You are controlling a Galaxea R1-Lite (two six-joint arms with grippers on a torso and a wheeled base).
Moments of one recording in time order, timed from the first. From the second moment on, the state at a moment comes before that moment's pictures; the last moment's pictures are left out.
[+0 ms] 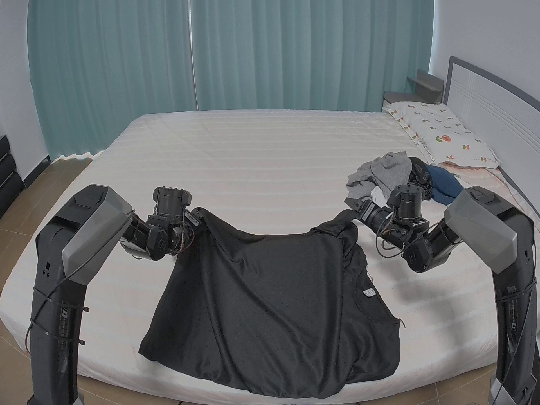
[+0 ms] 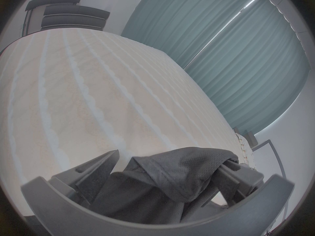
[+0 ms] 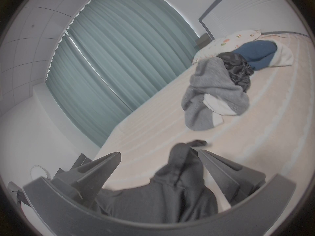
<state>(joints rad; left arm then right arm) -0.19 2.51 -1.50 -0.41 0.22 -0.95 0.24 2.46 -1.25 -0.94 0.04 0.69</state>
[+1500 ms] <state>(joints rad) -0.17 2.06 -0.71 -0.55 -0.01 -0.87 0.18 2.14 -0.57 -1.01 0.29 0.72</state>
